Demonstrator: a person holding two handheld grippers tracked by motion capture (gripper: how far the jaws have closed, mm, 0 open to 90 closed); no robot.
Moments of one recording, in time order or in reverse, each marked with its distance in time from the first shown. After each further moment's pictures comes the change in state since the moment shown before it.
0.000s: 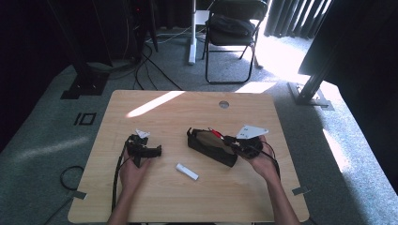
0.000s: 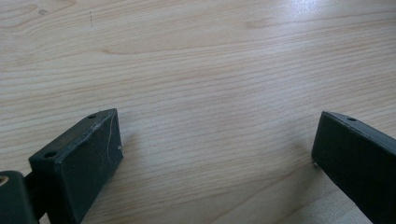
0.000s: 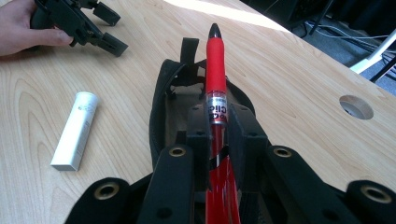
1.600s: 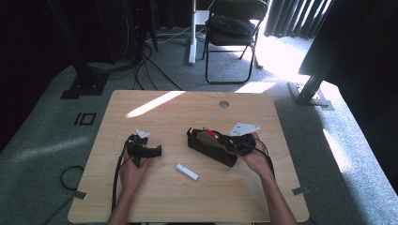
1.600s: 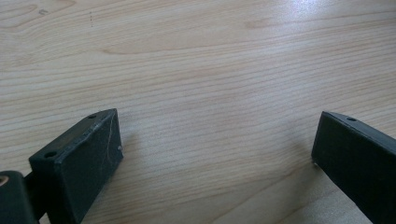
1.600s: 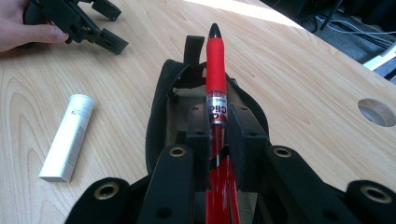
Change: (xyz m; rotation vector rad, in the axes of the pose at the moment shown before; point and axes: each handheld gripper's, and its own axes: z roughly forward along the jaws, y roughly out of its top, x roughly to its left) left arm 0.000 0.000 0.000 0.000 0.000 0.000; right arm -0.002 0.005 0.024 0.026 0.028 -0.007
